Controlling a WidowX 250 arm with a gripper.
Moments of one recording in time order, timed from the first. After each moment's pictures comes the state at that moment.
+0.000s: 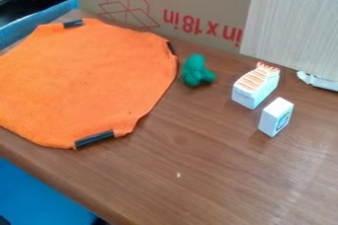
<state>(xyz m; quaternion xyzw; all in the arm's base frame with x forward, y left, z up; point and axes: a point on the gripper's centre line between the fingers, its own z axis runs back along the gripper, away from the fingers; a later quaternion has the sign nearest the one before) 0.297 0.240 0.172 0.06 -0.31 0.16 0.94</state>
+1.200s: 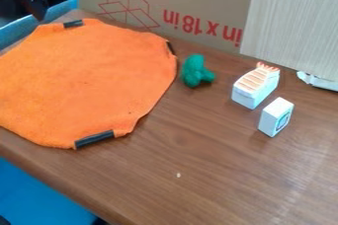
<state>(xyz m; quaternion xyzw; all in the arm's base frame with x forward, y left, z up) 0.282 0.216 0.151 0.03 -0.28 0.14 0.95</state>
